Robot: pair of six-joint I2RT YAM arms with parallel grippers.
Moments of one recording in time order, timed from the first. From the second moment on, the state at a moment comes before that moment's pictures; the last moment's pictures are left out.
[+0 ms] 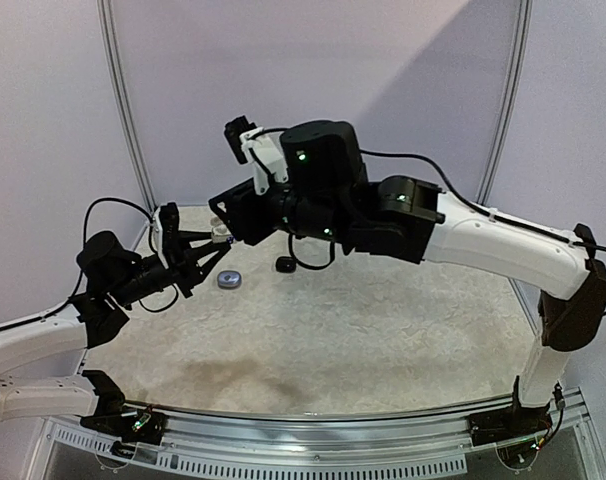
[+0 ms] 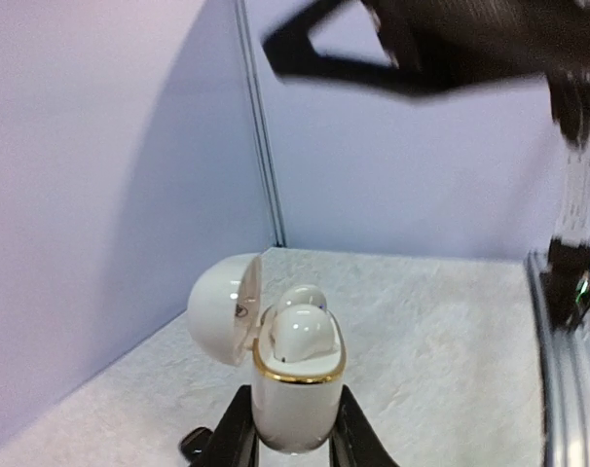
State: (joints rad) left arm -0.58 0.92 0.44 0.62 0.44 0.05; right arm 1.25 1.86 1.96 -0.31 0.28 0.20
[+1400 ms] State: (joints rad) left arm -0.50 1.53 0.76 0.02 0.55 -0.32; right arm 0.84 1.50 1.20 -0.89 0.29 0.90
